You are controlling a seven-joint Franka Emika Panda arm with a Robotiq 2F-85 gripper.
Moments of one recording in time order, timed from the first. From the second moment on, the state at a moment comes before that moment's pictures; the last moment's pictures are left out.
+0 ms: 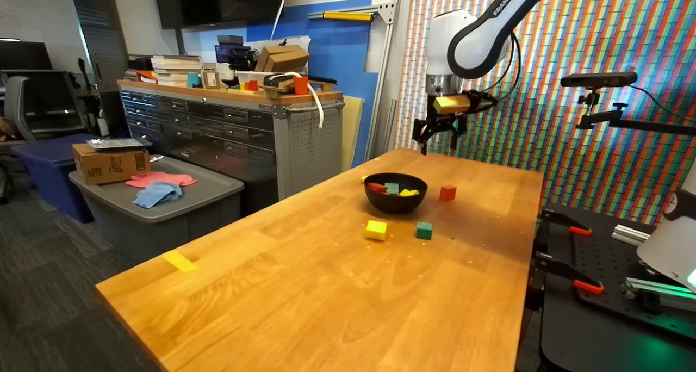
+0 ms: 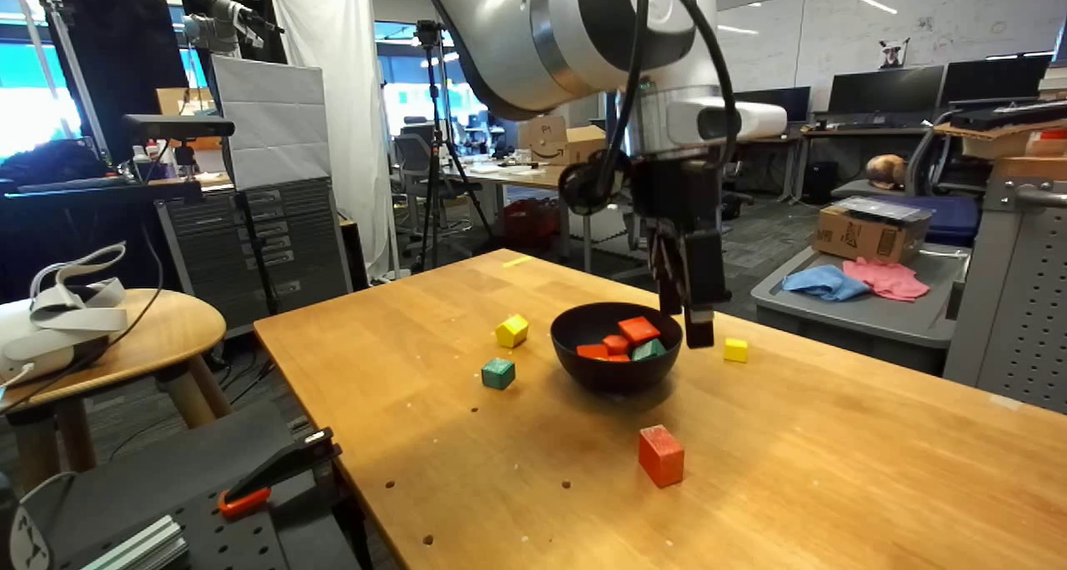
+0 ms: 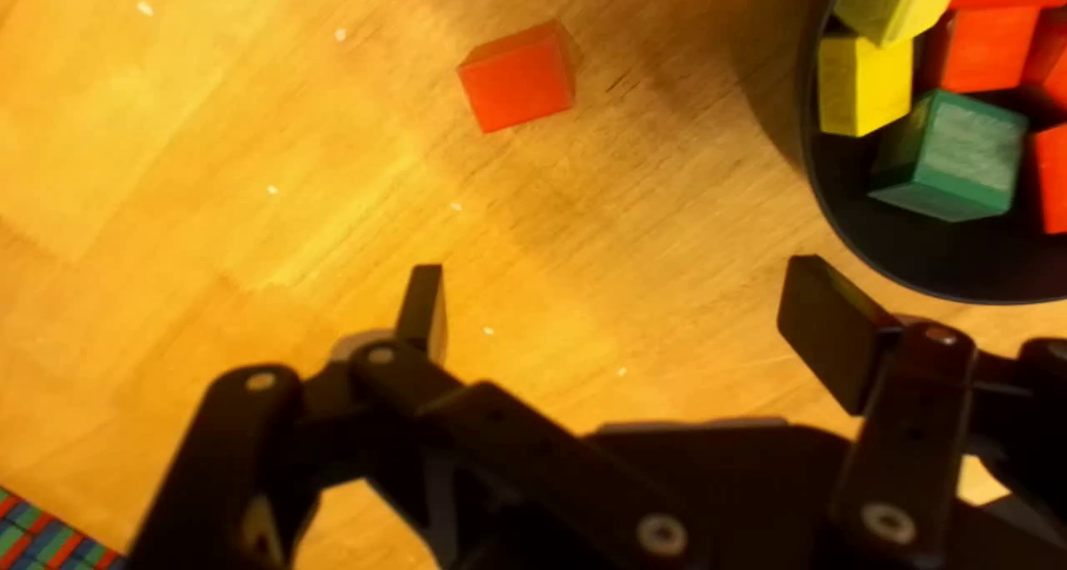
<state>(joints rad) 0.07 0.18 -0.20 -2.33 -0.22 2.50 0.73</state>
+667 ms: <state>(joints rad) 0.06 0.00 -0.11 -2.42 -0.32 2.52 0.60</state>
